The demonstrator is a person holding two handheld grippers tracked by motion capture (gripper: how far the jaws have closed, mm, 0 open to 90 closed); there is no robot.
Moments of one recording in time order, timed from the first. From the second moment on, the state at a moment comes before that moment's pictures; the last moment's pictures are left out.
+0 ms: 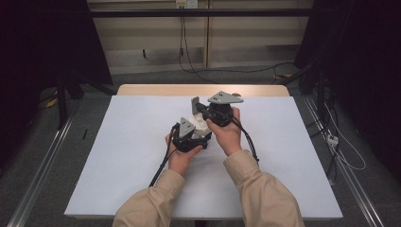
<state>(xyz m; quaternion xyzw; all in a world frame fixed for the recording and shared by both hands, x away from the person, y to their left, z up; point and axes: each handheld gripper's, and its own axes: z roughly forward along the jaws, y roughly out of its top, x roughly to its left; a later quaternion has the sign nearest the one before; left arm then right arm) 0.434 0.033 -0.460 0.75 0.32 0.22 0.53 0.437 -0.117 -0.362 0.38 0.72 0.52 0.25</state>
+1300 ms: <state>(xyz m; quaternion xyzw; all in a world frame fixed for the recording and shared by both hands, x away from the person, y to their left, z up) 0.434 0.033 -0.460 0.75 0.32 0.22 0.53 0.451 -0.110 -0.368 0.38 0.73 0.51 0.26</state>
